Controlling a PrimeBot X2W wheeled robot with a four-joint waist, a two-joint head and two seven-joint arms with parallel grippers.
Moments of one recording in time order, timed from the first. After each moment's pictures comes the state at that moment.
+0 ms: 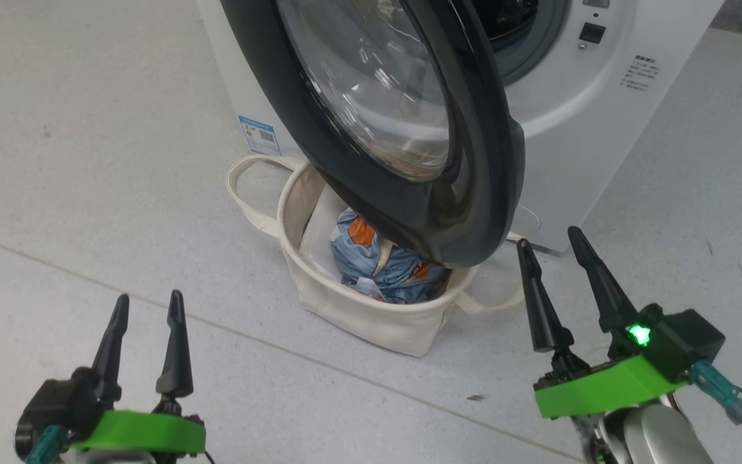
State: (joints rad) left arm -0.10 0.11 -0.03 0.15 -0.29 -0.03 -0.25; right arm -0.14 -0.06 0.19 0.00 0.23 0.13 -0.25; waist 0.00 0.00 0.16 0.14
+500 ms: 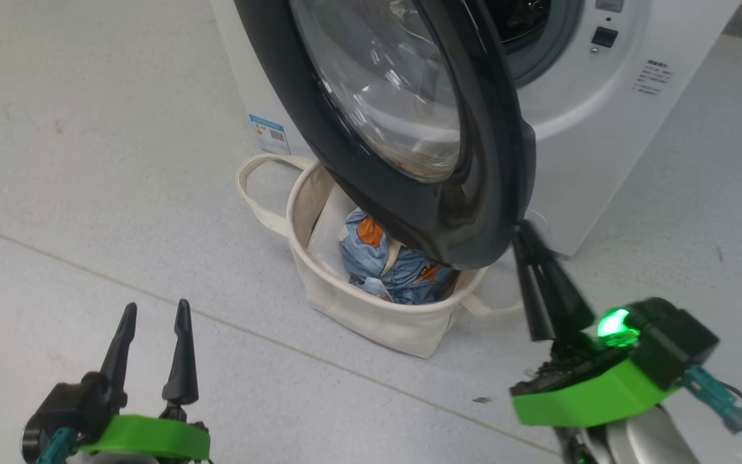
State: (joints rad) left arm -0.10 0.07 0.02 0.20 -0.22 -0.09 -0.25; right arm -0.14 -0.06 0.25 -0.09 0.27 0.13 -0.25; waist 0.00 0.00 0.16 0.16
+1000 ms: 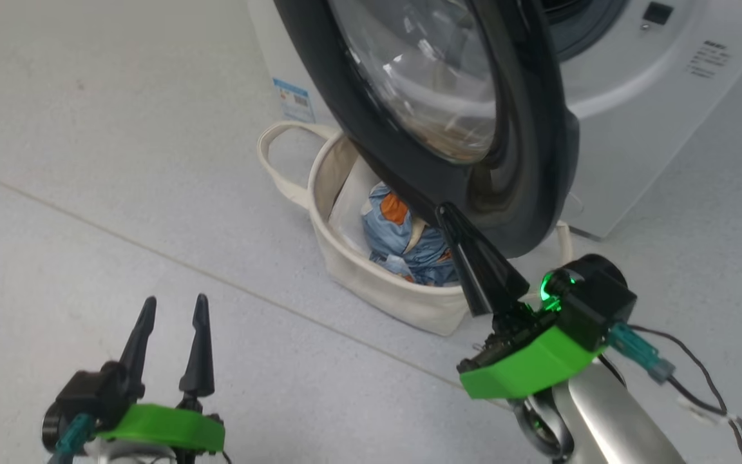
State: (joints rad) left arm -0.13 0.05 0.01 0.25 -0.21 -0.11 -0.25; right arm -0.31 -0.06 0.42 0.02 0.24 0.13 -0.26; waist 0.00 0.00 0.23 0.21
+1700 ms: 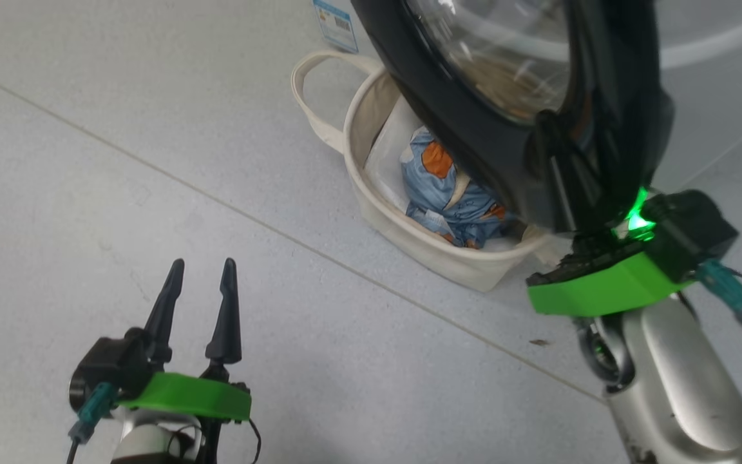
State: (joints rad) left arm -0.22 0.04 -0.09 0.23 -0.26 -0.07 -0.25; right arm -0.44 -0.08 0.23 0.06 0.20 0.13 -0.26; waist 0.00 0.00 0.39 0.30
